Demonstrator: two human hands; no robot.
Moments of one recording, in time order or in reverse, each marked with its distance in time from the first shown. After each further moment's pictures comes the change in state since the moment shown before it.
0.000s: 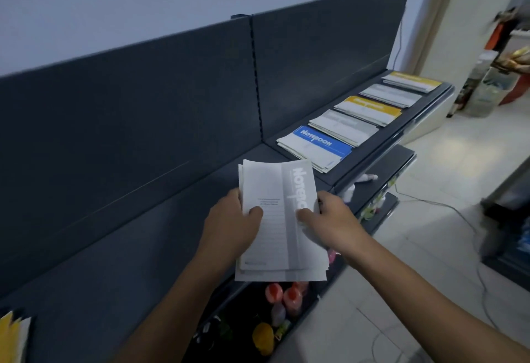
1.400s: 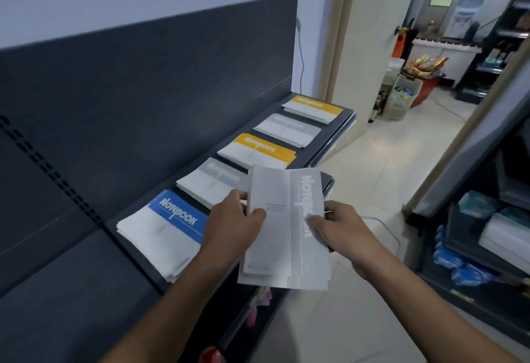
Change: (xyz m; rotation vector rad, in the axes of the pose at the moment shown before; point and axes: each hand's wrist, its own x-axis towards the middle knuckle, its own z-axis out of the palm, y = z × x) left_hand 0.221 0.279 0.260 -0.010 -0.164 0.120; right_hand 0.231 0.162 -0.311 0.209 0.172 0.132
